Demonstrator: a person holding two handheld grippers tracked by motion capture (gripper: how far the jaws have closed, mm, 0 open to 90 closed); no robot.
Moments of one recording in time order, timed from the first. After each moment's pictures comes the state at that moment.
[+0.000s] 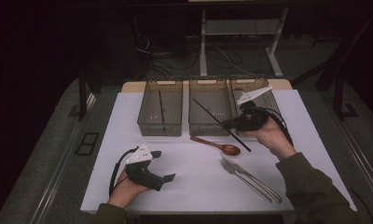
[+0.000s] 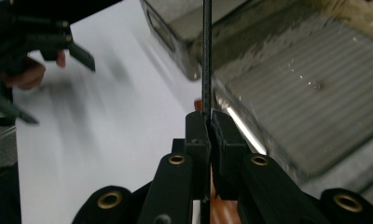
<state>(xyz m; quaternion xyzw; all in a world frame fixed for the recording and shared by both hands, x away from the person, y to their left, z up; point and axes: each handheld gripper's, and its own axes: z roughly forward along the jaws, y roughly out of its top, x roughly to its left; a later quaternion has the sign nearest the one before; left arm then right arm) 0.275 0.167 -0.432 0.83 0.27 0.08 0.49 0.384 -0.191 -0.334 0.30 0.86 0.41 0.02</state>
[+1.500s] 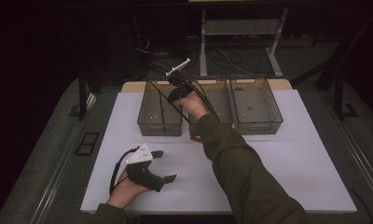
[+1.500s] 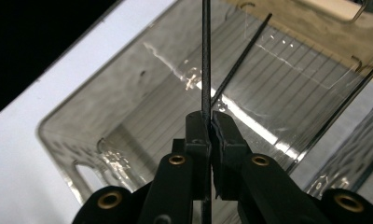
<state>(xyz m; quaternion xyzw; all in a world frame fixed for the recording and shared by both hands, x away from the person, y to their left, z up) 0.274 0.164 -0.428 0.82 0.25 0.07 0.51 0.514 0.002 -0.352 0.42 0.85 0.32 0.03</state>
